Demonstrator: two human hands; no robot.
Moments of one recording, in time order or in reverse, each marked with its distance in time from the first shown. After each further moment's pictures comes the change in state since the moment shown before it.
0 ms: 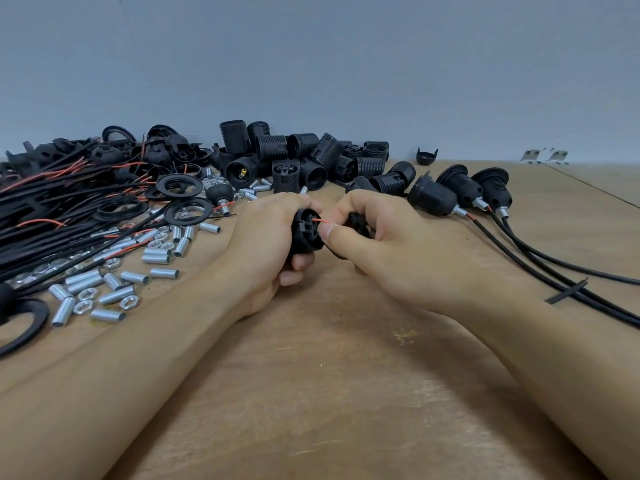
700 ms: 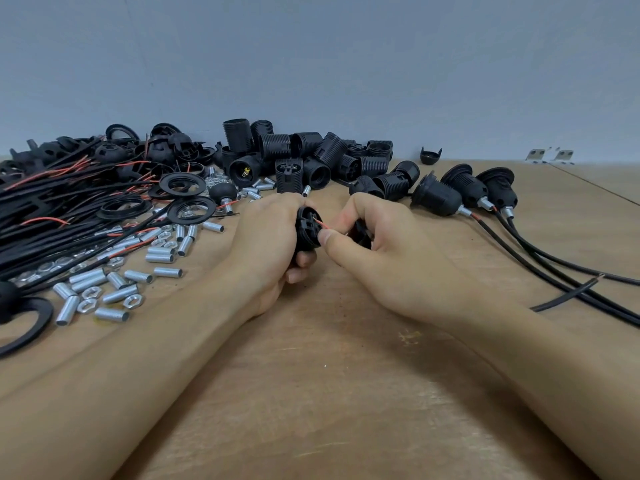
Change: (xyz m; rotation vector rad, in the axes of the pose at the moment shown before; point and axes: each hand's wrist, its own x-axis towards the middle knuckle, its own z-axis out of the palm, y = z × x) left_hand 0.001 -0.001 0.002 -0.028 0.084 0.003; right_hand -0.004 -0.003 0.009 -0.052 0.069 -0.021
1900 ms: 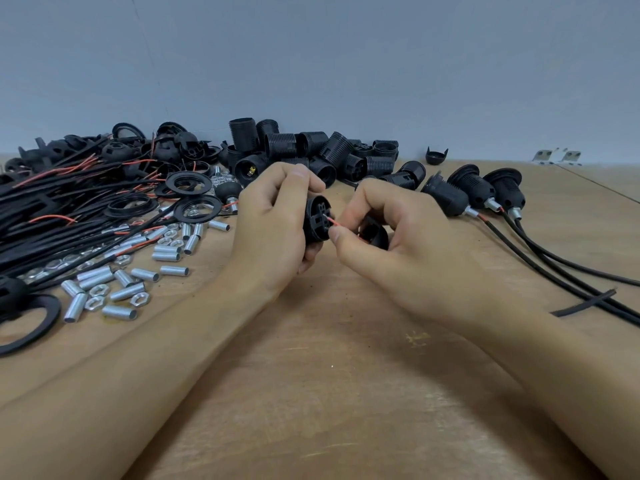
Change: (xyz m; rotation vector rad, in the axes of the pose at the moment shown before) left_hand -0.007 0.003 -0.001 0.049 0.013 0.414; right_hand -0.005 -0.009 -0.007 0.007 0.044 -0.156
